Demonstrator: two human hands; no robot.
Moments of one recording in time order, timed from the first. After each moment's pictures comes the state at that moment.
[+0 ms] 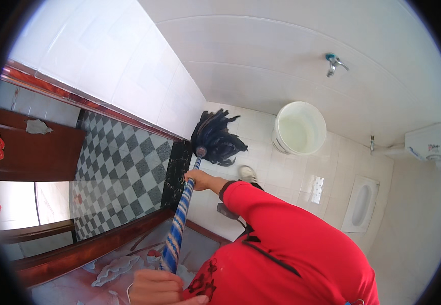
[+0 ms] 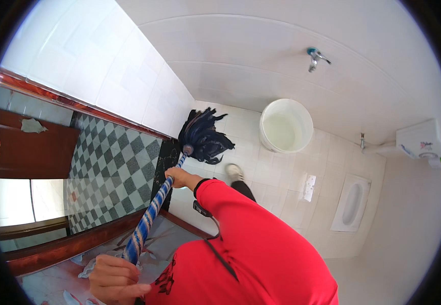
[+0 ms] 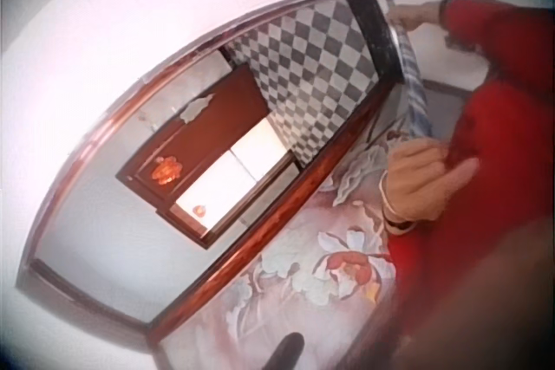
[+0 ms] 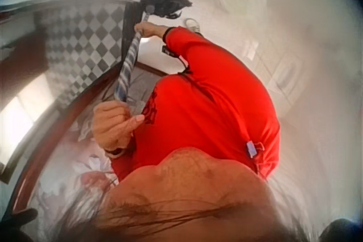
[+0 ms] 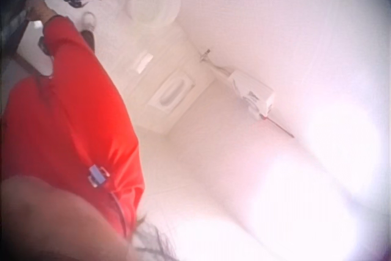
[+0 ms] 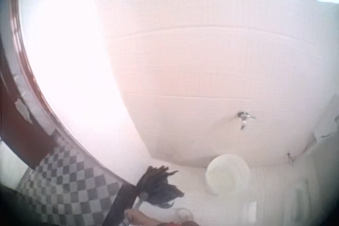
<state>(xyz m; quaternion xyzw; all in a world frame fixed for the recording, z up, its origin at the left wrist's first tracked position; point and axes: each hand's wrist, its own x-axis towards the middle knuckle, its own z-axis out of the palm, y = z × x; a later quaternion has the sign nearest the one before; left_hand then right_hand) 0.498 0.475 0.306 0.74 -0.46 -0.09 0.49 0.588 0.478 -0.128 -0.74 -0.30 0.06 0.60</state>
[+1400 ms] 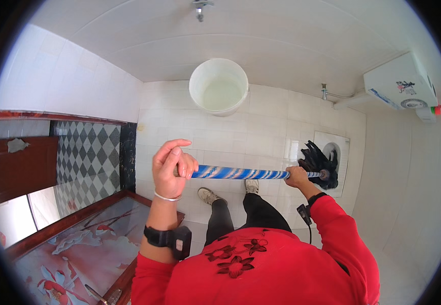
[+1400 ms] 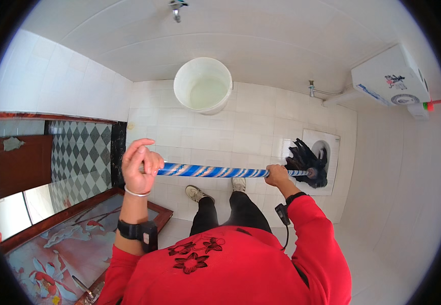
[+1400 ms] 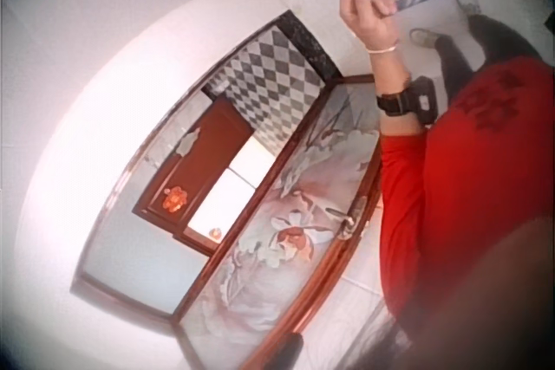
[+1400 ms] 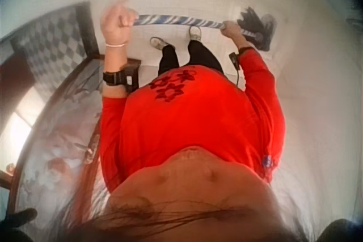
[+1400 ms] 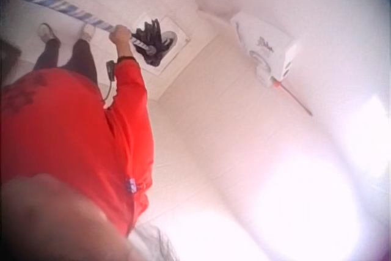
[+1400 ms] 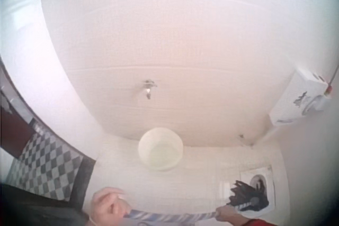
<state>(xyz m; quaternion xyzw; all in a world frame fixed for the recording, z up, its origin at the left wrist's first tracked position) 0.371 0.133 0.079 0.56 -0.03 -0.23 0.80 0.163 -0.148 -0.147 -0.92 0.13 0.31 0.20</state>
